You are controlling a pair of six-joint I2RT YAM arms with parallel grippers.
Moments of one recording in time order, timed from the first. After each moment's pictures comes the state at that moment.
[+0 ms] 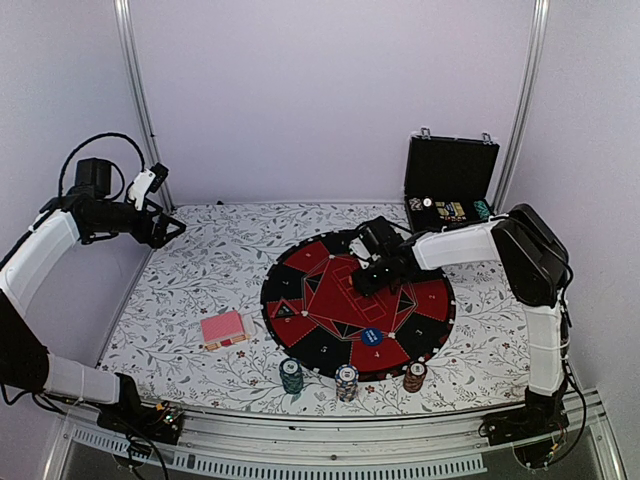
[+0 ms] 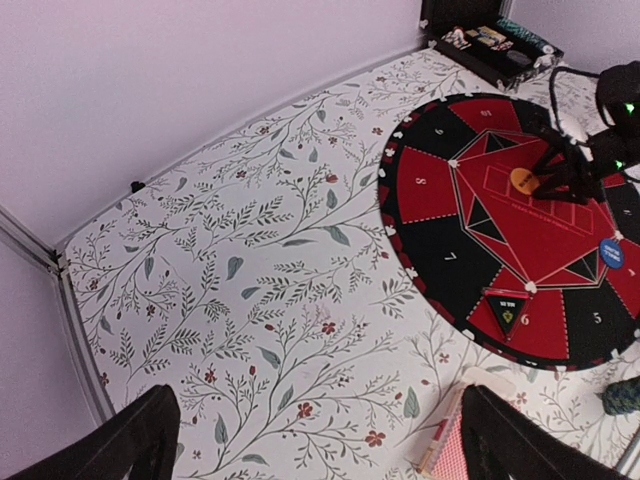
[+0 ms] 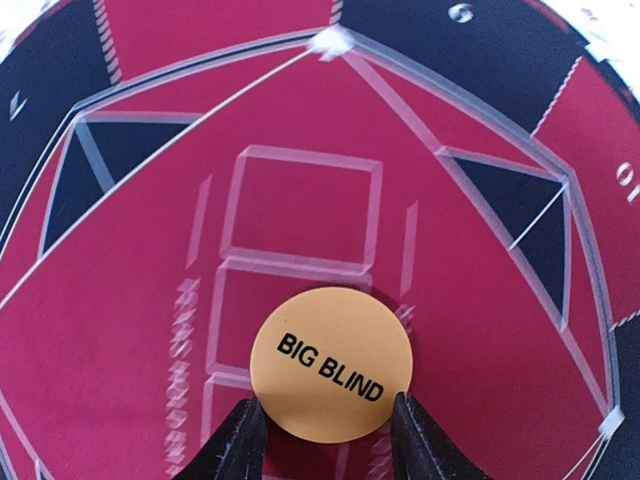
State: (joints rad) left arm 0.08 1.23 1.14 -0.62 0.54 0.48; right arm 0.74 2.10 1.37 -0.25 0.11 0.07
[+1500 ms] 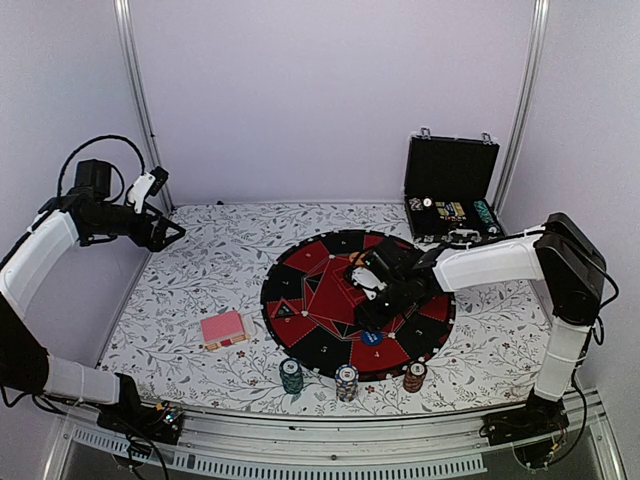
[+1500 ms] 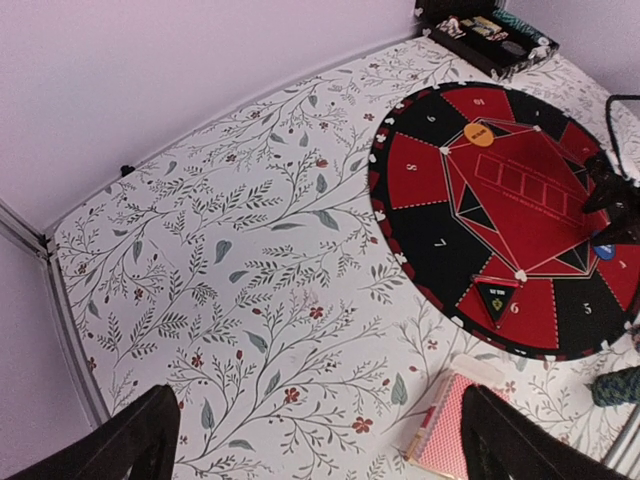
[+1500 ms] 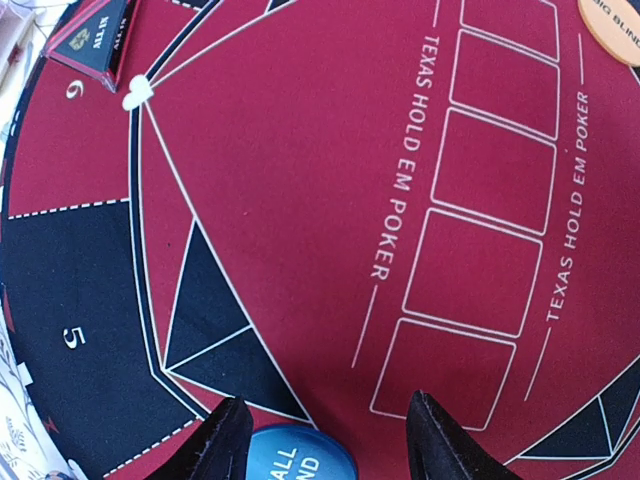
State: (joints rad) left arm 0.08 1.22 1.14 -0.68 0.54 0.48; right arm 0.85 1.87 1.14 -0.35 -0.04 0.12
